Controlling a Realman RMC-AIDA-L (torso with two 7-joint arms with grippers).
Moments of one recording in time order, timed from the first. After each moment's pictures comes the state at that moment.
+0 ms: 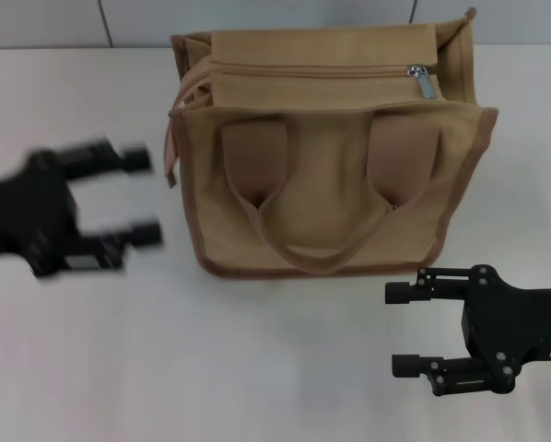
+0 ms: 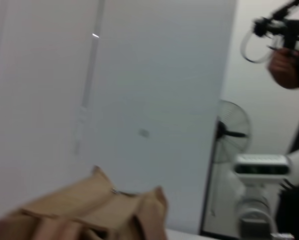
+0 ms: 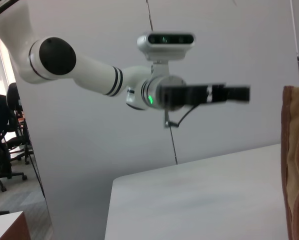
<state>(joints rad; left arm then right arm) -0.45 -1.96 0.67 0.61 1.83 1.98 -1.22 0.46 2.06 -0.63 -0.50 -2.11 -1.91 0.99</state>
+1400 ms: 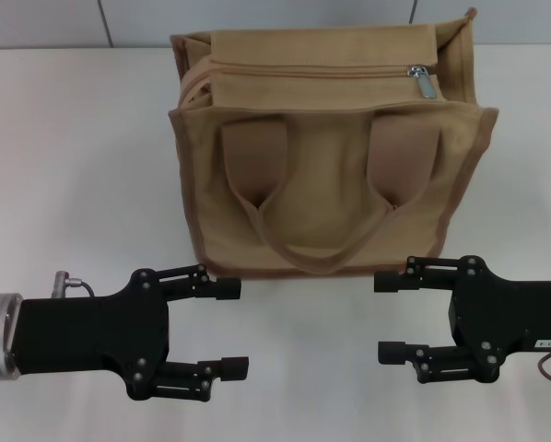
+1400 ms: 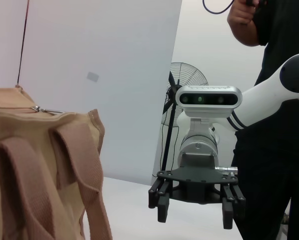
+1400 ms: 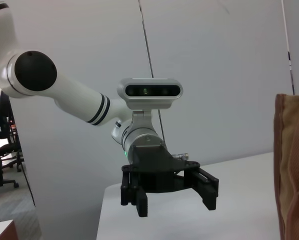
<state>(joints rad) -0.42 -2.06 0.74 0.50 1.98 1.90 -1.02 0.47 2.07 -0.63 -0.47 -2.08 -1.88 0.98</state>
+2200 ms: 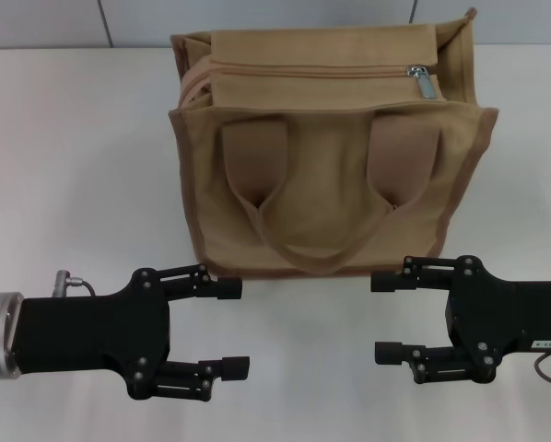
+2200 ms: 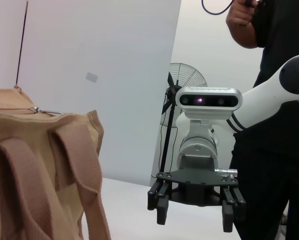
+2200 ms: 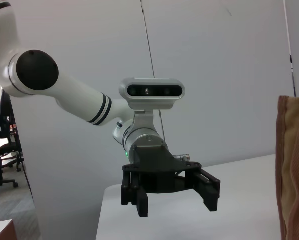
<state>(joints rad) -0.43 -2.06 0.74 0.50 1.98 1.90 -1.02 0.47 2.07 -0.63 -0.47 -2.08 -1.88 0.97</state>
